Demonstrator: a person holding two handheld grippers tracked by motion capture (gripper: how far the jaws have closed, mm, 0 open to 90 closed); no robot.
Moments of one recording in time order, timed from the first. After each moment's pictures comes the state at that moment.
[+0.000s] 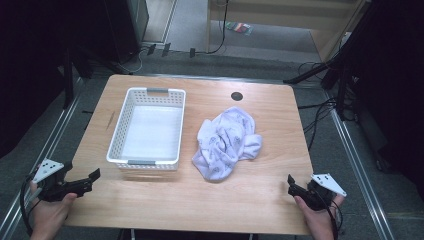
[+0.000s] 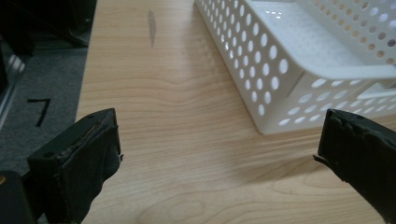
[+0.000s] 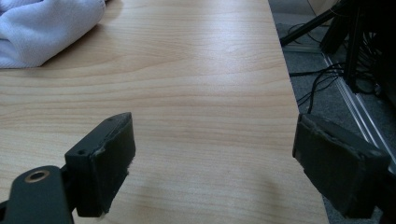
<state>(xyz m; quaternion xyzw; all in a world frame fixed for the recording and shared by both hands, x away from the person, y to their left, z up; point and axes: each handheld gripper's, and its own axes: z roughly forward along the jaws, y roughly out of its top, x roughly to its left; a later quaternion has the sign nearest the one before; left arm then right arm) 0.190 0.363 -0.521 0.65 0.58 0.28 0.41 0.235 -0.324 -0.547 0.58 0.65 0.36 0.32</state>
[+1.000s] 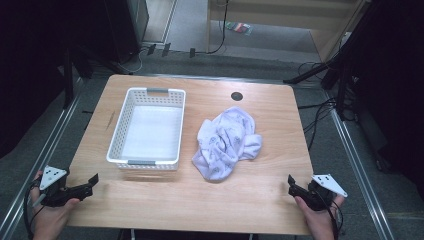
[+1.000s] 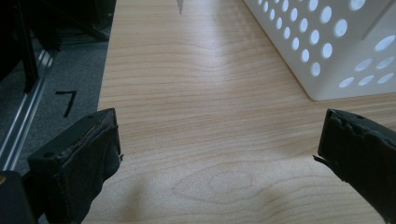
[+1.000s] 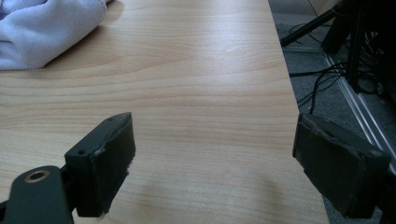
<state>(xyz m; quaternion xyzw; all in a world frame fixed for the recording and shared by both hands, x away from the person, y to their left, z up) 0.188 0.371 -0.552 0.65 0.59 0.30 0.37 0.234 -0.325 -0.547 0.58 0.65 0.36 0.32</state>
